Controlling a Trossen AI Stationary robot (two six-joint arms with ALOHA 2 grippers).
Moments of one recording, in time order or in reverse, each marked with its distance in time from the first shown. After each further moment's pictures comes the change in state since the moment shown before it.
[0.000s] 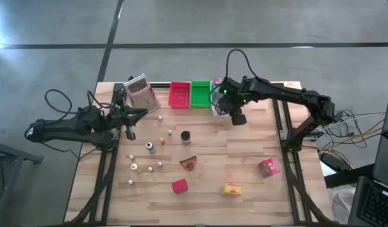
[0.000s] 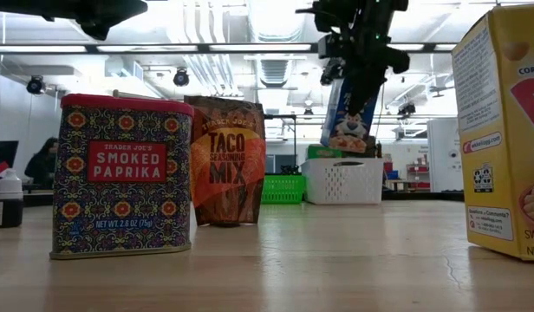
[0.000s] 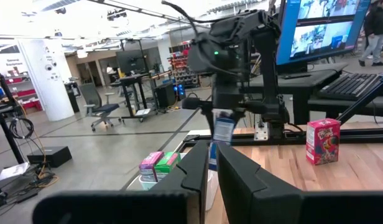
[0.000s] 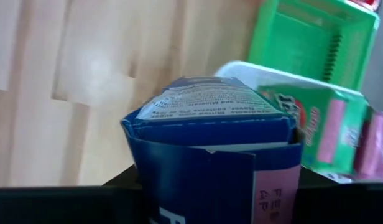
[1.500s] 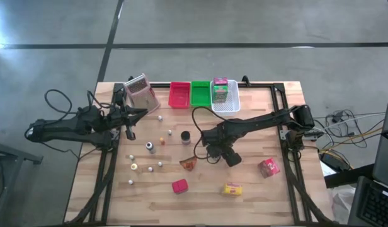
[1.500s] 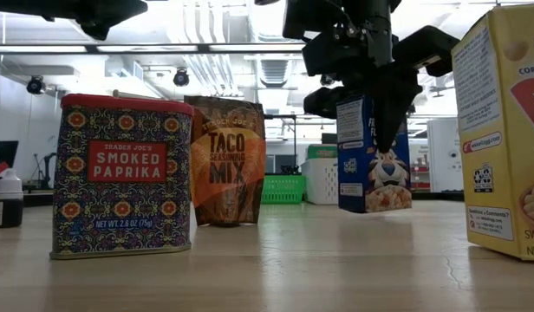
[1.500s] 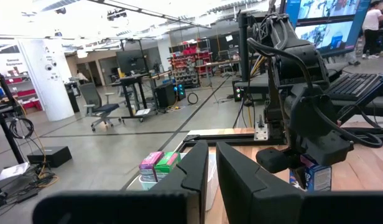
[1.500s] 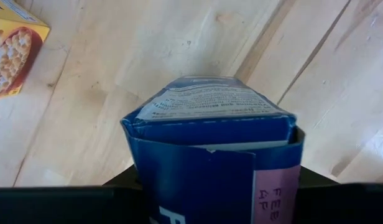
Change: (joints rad) left arm 0.000 0.000 0.000 0.000 0.000 0.000; right arm 0.440 0.271 0.000 0.008 -0.170 0.197
